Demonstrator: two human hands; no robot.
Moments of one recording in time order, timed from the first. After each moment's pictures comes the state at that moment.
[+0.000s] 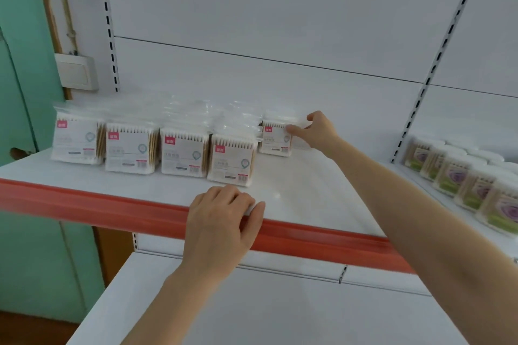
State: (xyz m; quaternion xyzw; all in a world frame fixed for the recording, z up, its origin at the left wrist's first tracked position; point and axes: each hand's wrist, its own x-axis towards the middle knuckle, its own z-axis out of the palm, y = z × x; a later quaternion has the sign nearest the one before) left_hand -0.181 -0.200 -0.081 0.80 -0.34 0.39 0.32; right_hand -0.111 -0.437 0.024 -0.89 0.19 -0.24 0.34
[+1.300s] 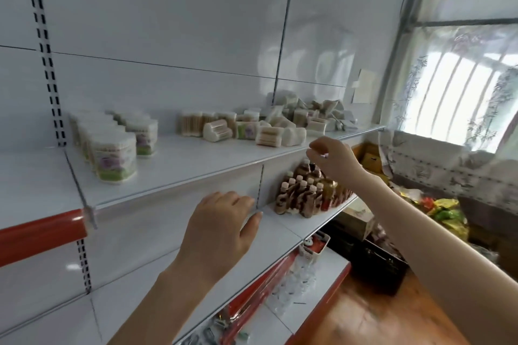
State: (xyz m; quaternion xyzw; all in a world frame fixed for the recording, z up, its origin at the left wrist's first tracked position) left_hand -0.502 -0.534 -0.061 0.57 -0.69 0.23 0.38; right_hand -0.684 -0.694 0.020 -0.82 0.45 -0.33 0.06
